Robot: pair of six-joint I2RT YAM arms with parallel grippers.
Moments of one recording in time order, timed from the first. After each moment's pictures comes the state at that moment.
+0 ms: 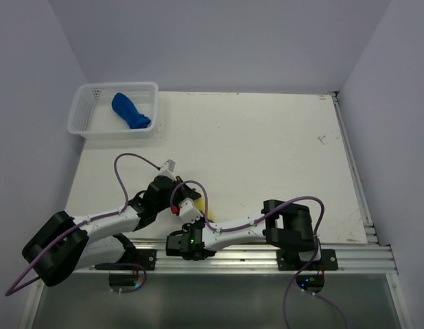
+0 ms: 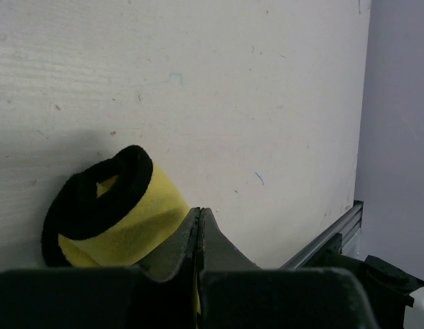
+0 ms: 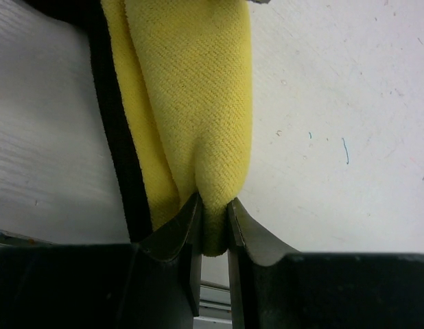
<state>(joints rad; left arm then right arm) -0.70 1.14 0.30 0.30 0.04 -1.05 1.55 1.97 1.29 -0.83 0.88 0.90</state>
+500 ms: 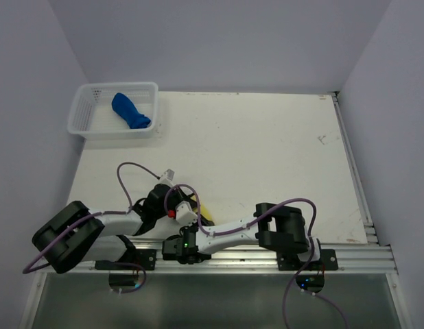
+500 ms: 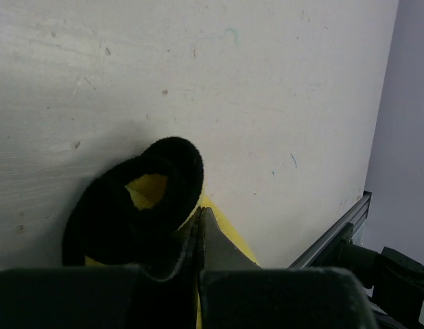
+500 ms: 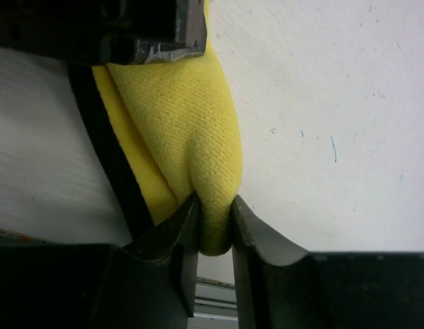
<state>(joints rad) -0.70 1.26 0.19 0.49 0.08 -1.09 1.57 2.04 1.36 -0.94 0.93 0.93</state>
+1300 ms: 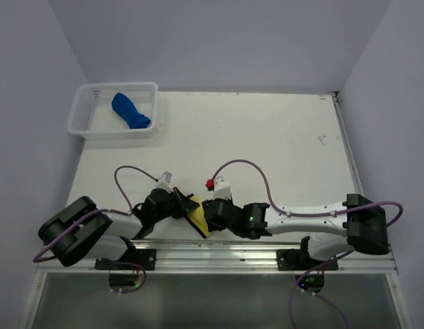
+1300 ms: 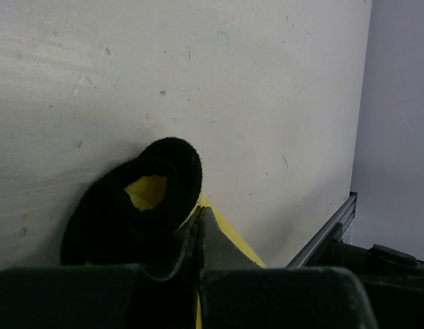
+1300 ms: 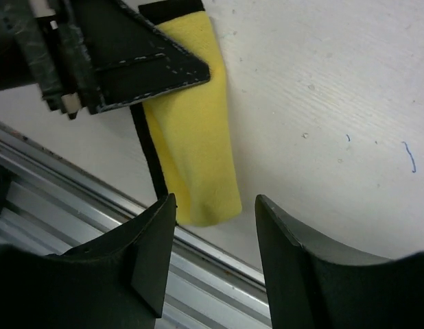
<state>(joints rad) -0.70 1.35 0.10 0.73 0.08 -1.11 1.38 1.39 0.87 -0.39 0.52 0.82</state>
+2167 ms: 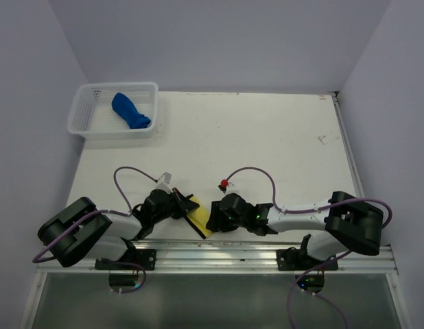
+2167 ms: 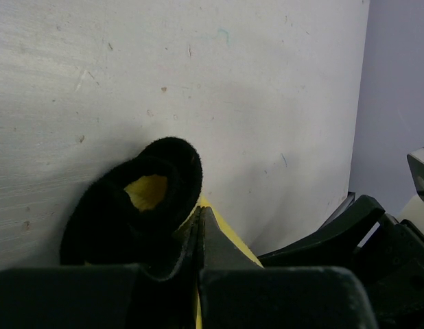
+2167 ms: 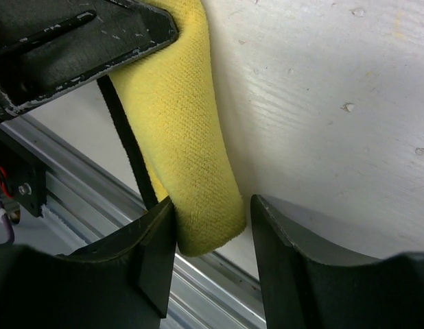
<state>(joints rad) -0.71 1.34 0.08 0.75 0.07 -1.12 1.17 1.44 0.56 0.07 0.10 0.98</state>
